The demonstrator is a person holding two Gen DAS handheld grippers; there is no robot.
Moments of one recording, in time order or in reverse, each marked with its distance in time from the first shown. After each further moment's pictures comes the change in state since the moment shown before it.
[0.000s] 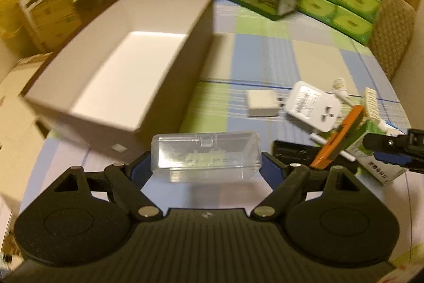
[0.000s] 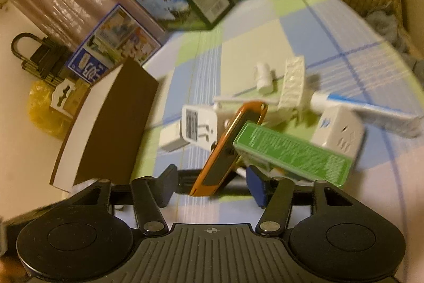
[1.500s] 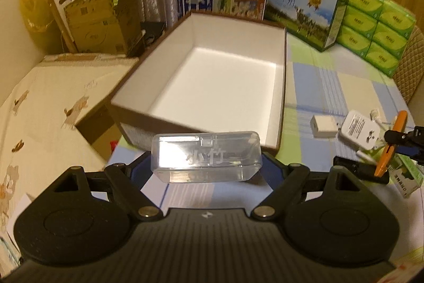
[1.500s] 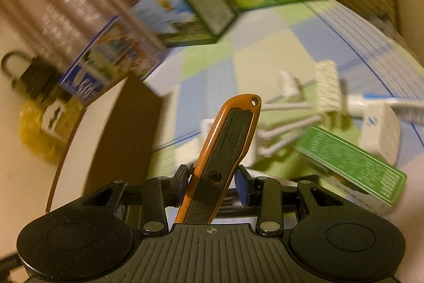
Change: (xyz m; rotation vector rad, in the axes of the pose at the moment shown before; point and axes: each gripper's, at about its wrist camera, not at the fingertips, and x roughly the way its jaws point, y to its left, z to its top) left arm -0.044 0.130 0.012 -0.061 -0.080 0.024; right arm 0.017 0.069 -0.005 -0.026 -0.099 -0.049
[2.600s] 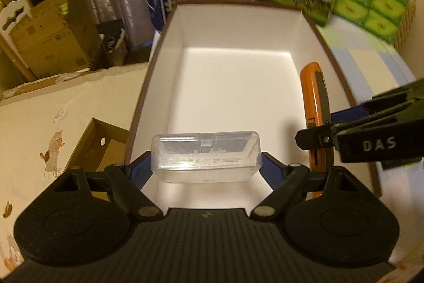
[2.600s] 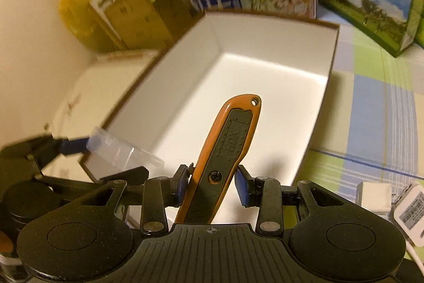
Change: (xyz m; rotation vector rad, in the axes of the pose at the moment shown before) left arm 0.135 0.078 0.077 0.243 0.115 -0.152; right arm 0.179 0.239 -0.017 -0.483 0.345 0.000
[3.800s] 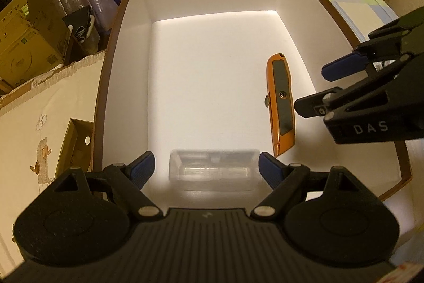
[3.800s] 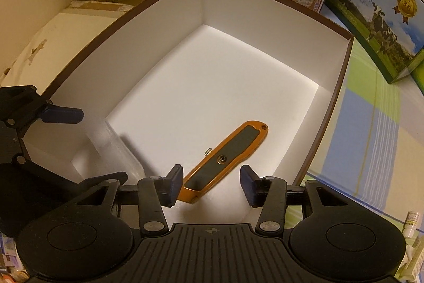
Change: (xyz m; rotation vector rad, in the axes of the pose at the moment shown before) left arm 0.048 -0.004 0.012 0.144 0.146 -0.065; right arm 0.043 0.006 0.013 -0.177 0.116 -0.191
